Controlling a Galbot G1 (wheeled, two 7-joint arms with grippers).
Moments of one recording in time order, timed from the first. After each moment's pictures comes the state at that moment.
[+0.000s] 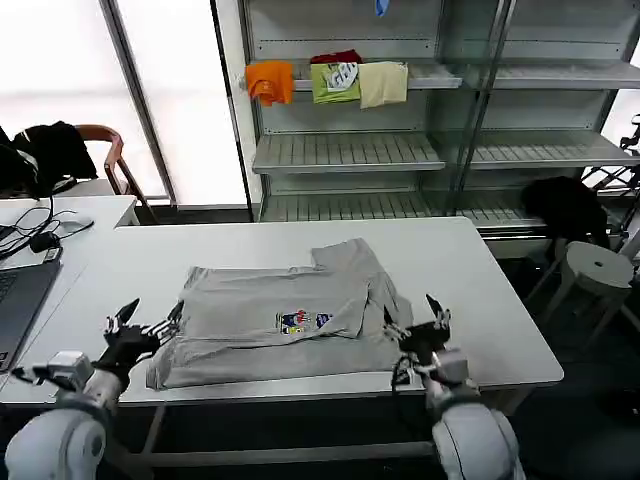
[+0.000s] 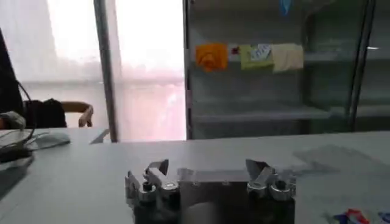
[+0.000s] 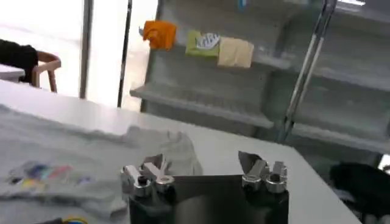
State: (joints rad) left arm 1.12 -1.26 -0.75 -1.96 -0.31 0.57 0.19; right arm -0.99 1.49 0.36 1.91 -0.10 -0.58 -0.02
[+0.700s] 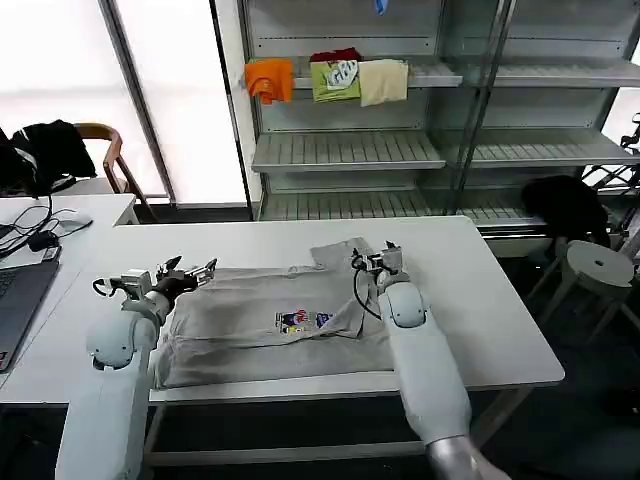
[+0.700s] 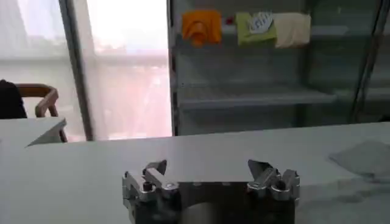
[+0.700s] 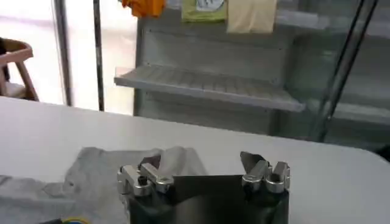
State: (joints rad) left arm 0.72 -1.29 -0.63 -1.42 -0.12 0.53 0.29; right arm -0.43 1.61 0.40 1.00 -0.06 -0.38 -0.08
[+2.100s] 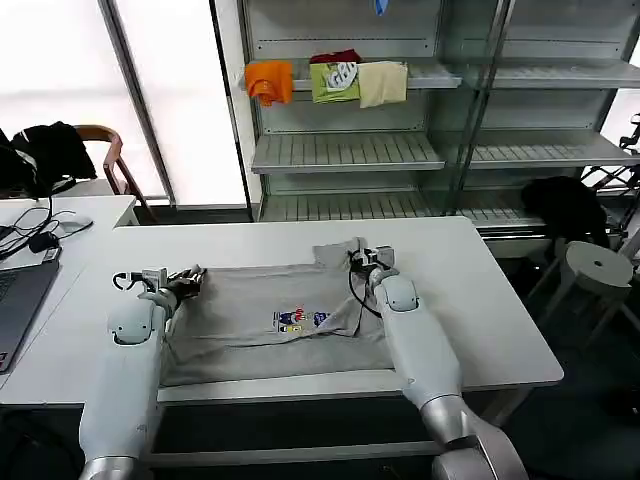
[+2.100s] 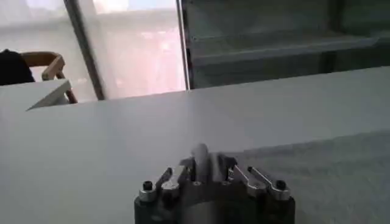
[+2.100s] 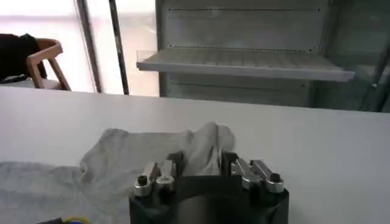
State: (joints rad) left arm 0.59 -1.30 -0.63 -1.14 0.01 0.53 0.33; right arm -0.36 1.61 0.39 0.83 0.01 -0.35 -0.14
